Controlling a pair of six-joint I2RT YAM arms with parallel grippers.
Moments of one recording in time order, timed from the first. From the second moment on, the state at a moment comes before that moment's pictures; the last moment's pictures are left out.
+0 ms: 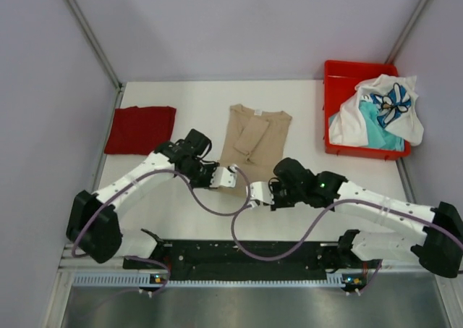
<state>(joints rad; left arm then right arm) -0.55 1.42 1.01 -0.84 0.43 1.16 0.93 1.18 0.78 -0.54 -0.14 -0.77</state>
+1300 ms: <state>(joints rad) -0.48 1.92 1.73 -1.00 0.40 0.71 0.39 1.40 1.02 -0.50 -0.37 -0.46</state>
